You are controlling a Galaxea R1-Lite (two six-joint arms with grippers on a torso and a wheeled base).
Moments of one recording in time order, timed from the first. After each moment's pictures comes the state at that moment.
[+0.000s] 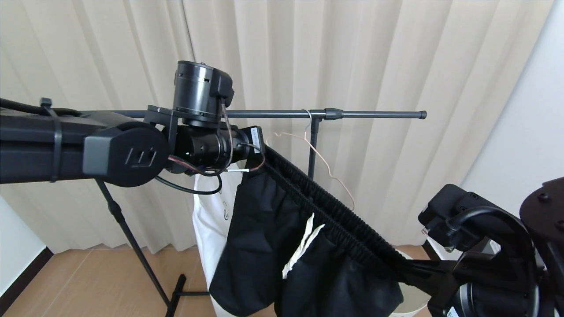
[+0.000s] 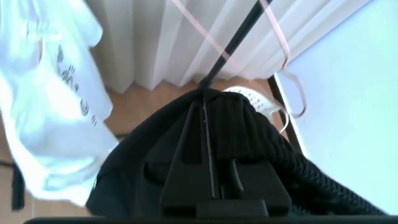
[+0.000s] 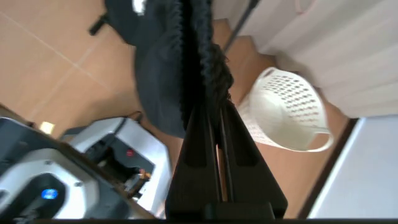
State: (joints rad) left arm -0.55 1.89 -1.44 -0.04 0.18 -0.37; right arm 1.02 1.36 -0.88 0.32 -0.42 0.21
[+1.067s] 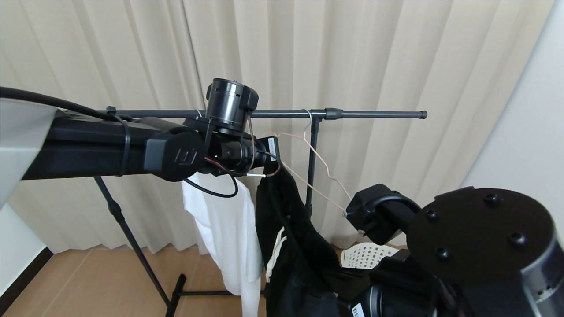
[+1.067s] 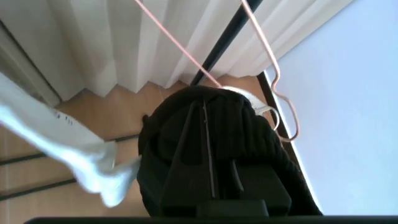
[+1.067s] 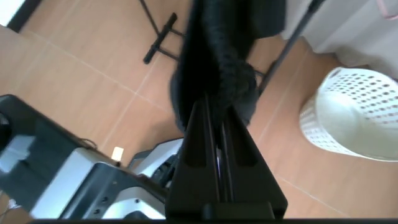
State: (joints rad) left arm -0.57 2.00 -1.55 0.05 0.13 -0.39; right arm 1.14 1.56 -0.99 0.18 -0.42 0.51
